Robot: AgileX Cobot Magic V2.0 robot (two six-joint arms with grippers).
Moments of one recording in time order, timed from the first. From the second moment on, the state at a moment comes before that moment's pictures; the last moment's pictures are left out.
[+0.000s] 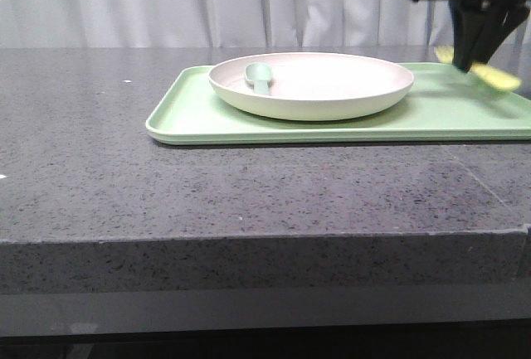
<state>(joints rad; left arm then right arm) -0.18 0.69 -0.88 -0.13 0.85 0.14 0.08 2.04 -1.94 0.02 1.25 0.13</state>
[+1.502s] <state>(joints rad) -0.18 0.69 -0.88 -0.13 0.85 0.14 0.12 1.15 -1.25 0.06 1.11 0.01</state>
